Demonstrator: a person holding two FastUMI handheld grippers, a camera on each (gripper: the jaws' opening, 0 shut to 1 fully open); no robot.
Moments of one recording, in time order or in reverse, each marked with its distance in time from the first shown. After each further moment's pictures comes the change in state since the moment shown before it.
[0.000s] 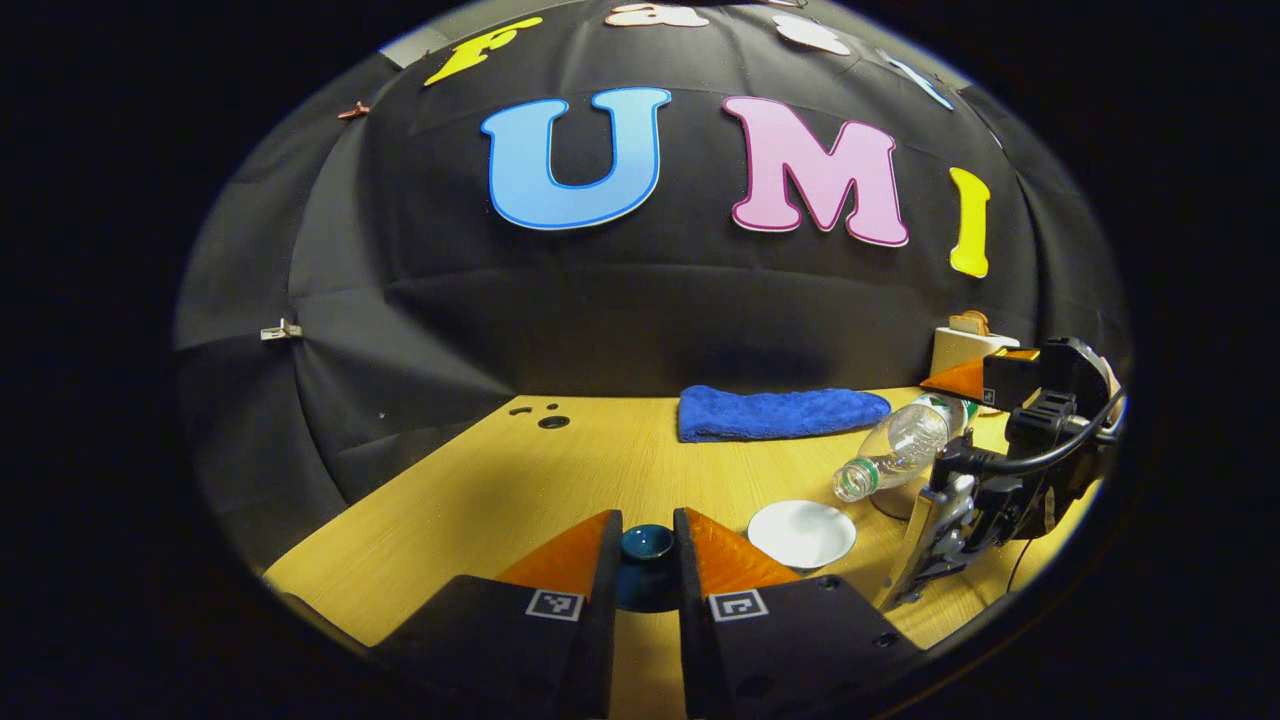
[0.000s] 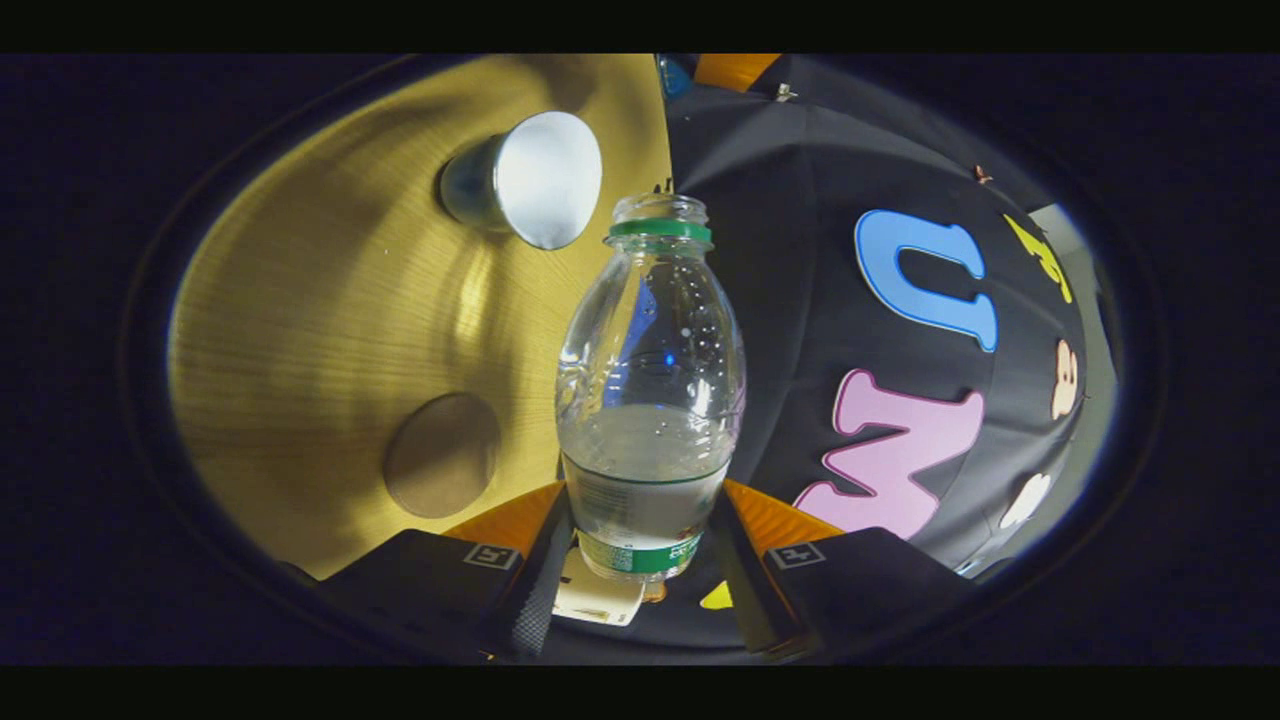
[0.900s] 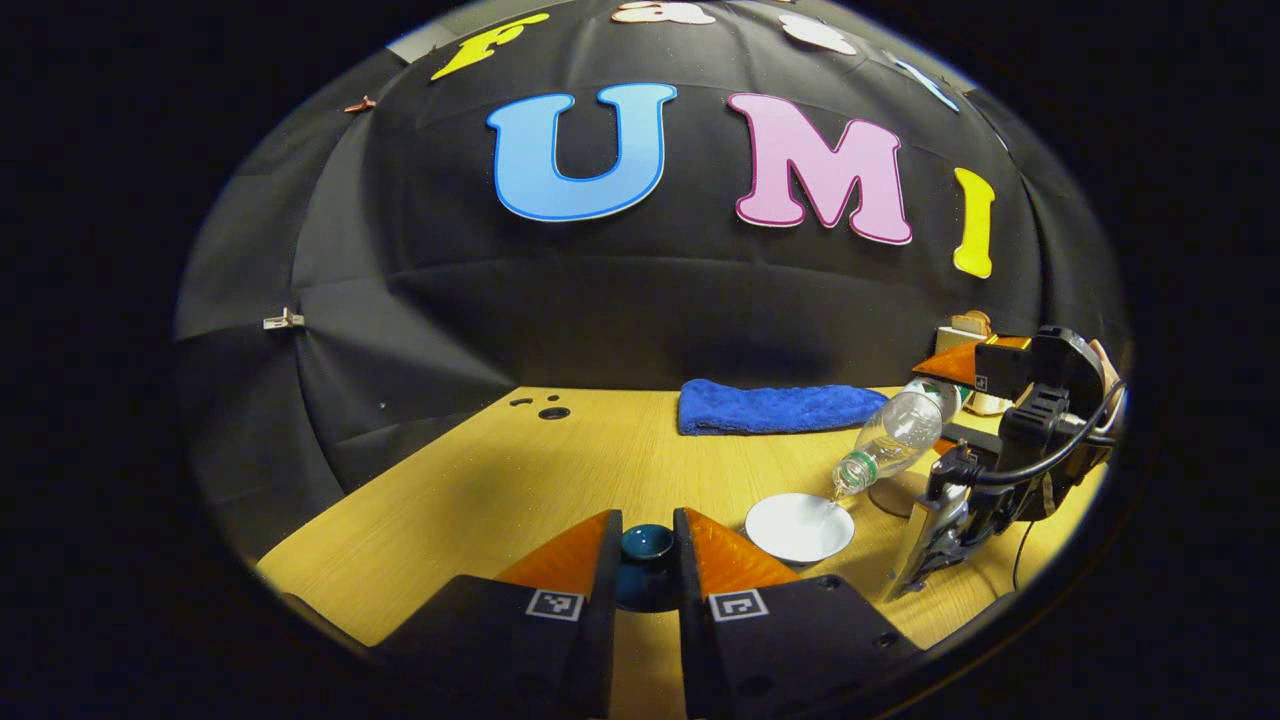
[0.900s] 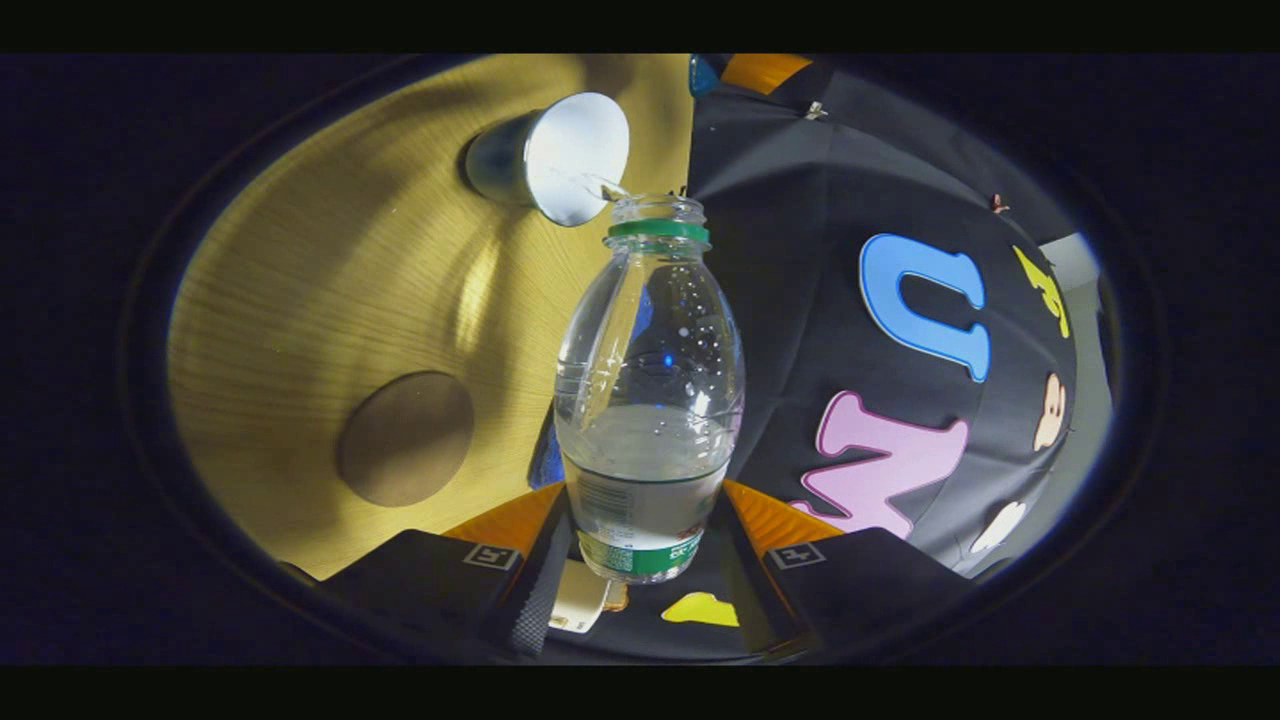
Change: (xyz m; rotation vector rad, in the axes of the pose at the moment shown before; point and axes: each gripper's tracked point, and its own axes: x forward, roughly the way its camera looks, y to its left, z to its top) left arm -0.002 -0.003 -0.007 -0.021 0.013 0.003; right arm 0.010 -0.006 -0.006 -0.110 -0.049 -0.056
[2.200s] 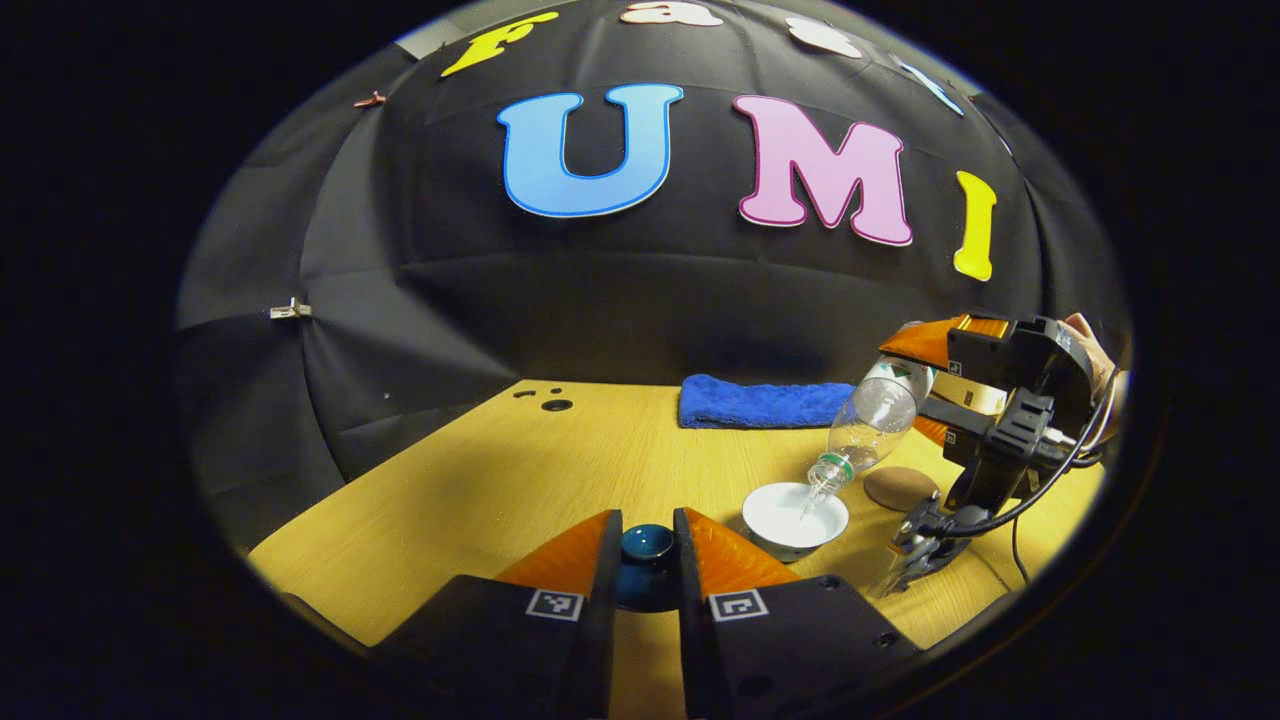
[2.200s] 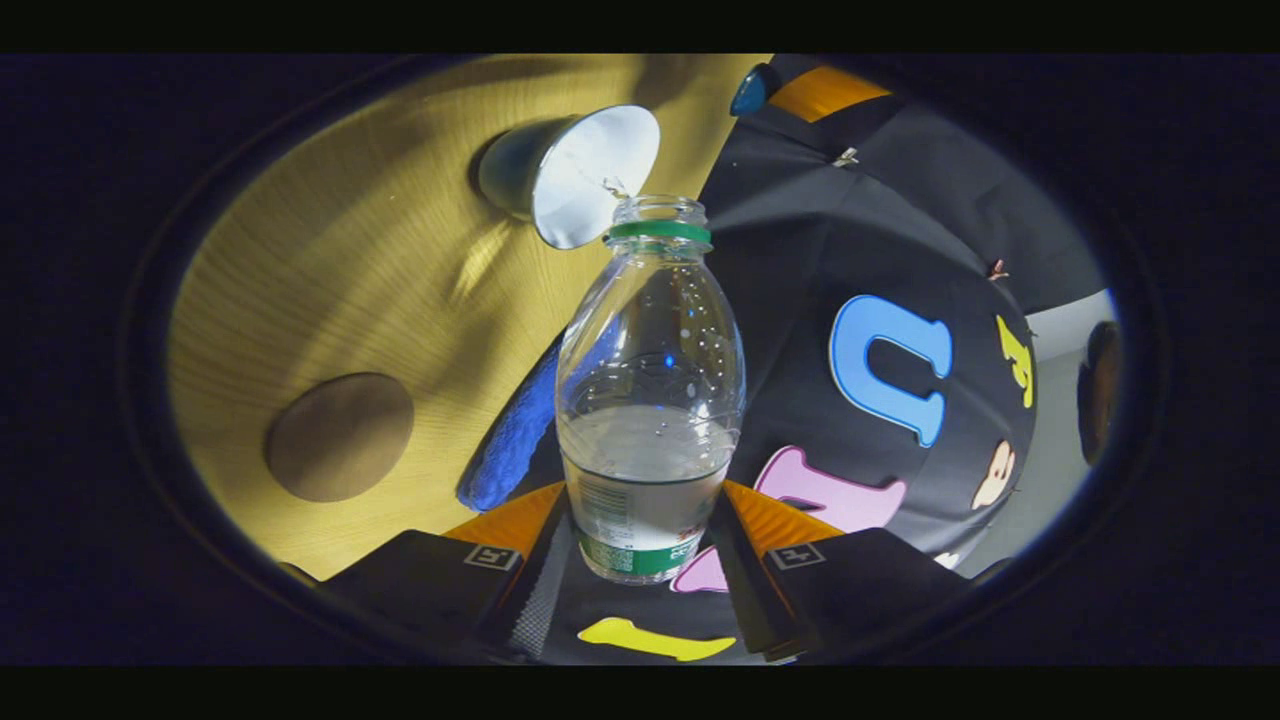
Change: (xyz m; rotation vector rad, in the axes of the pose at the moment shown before) left arm -0.011 -0.001 -0.007 -0.013 -0.002 0.006; right arm 0.011 -0.027 0.025 -0.201 -0.126 -0.135
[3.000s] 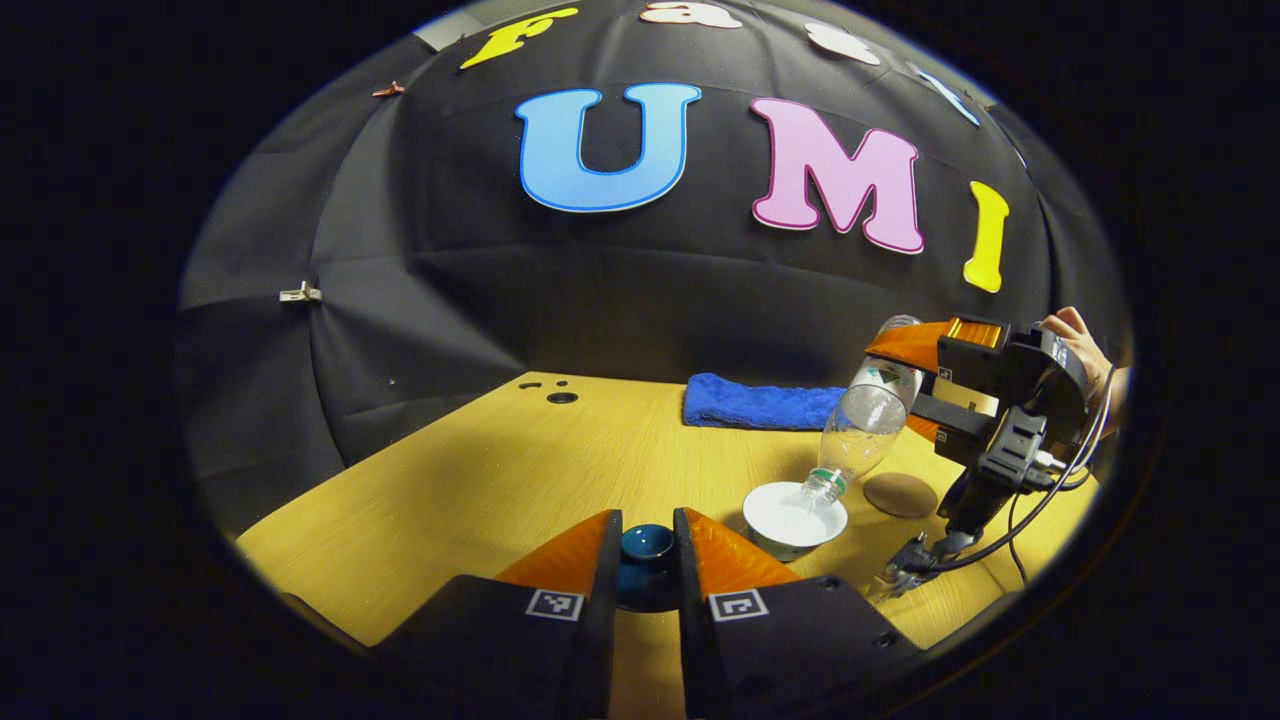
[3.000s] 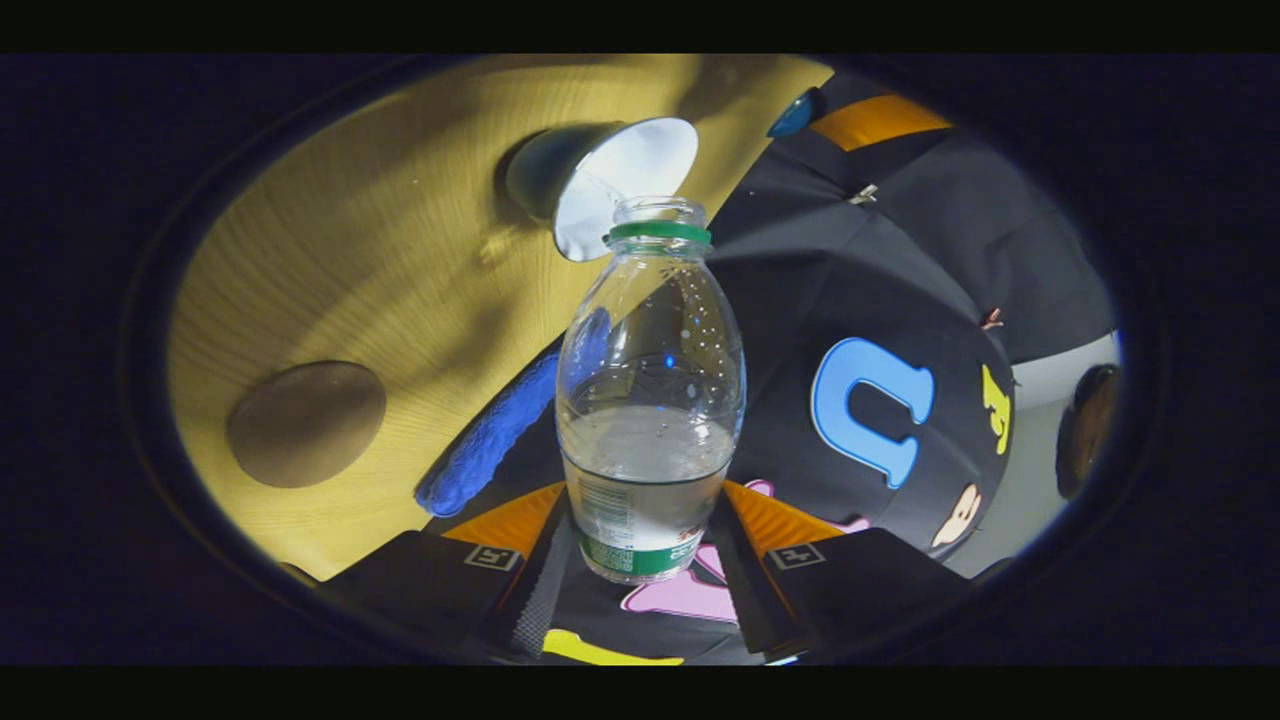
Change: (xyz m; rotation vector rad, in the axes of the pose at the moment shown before) left arm -0.005 0.005 -0.005 -0.047 0.005 0.021; right arm 0.009 -0.018 0.007 -0.146 -0.102 -0.059
